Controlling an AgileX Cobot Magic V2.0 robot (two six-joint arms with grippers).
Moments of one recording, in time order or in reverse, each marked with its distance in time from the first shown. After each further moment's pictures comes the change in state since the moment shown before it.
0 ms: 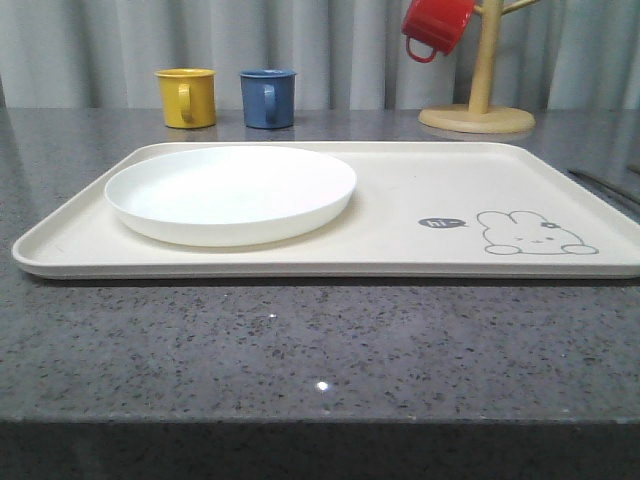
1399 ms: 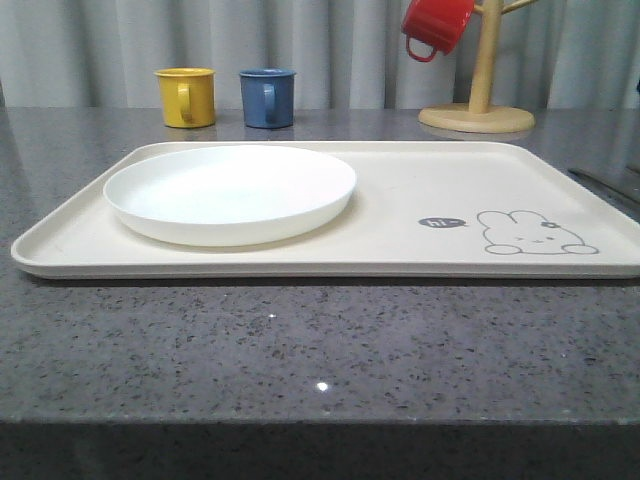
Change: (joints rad) left arm 0.000 0.000 0.000 -0.002 0.000 0.000; right arm 0.079 0.998 -0.595 -0.023 0.465 -0.146
